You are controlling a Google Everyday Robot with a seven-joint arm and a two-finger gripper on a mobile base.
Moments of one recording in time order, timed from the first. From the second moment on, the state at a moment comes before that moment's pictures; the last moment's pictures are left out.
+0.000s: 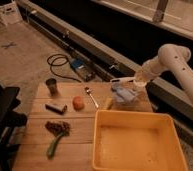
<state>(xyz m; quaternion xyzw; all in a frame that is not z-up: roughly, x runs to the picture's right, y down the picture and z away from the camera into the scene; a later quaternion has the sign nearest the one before) 0.260 -0.054 0.817 -0.14 -0.17 -0.05 0.97</state>
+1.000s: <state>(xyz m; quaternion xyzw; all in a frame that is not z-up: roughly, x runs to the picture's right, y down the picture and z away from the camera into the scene) 0.276 -0.060 0.823 -0.09 -0.16 0.03 0.98</state>
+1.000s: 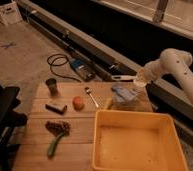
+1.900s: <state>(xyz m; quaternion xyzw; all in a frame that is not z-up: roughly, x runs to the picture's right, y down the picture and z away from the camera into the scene) 0.286 -0.073 0.854 -0.08 -0.23 0.12 0.96</state>
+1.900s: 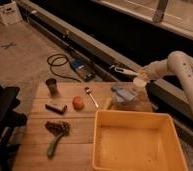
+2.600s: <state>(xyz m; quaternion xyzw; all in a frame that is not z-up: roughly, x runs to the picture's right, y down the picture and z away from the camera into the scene) 0.248 -0.074 0.865 -0.09 -0.28 0.09 0.95</state>
